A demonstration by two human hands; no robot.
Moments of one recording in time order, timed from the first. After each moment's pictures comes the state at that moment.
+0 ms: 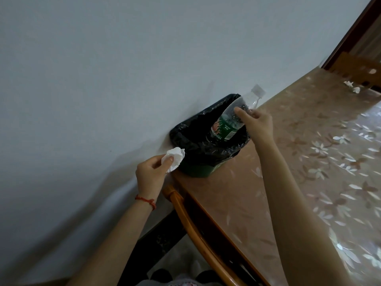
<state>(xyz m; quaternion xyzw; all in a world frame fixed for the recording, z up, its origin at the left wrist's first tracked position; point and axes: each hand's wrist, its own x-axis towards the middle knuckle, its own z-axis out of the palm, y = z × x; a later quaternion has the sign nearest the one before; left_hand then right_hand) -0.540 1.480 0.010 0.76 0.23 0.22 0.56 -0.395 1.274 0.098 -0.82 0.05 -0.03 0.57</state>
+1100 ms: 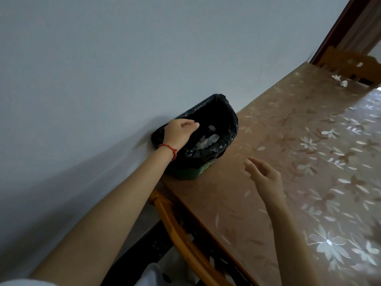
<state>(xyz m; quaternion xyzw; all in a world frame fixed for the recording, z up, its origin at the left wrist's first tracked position) -0.417 1.419 0.061 0.82 0.13 0.08 0.55 -0.488 1.191 0.043 -0.80 0.08 0.00 0.59</state>
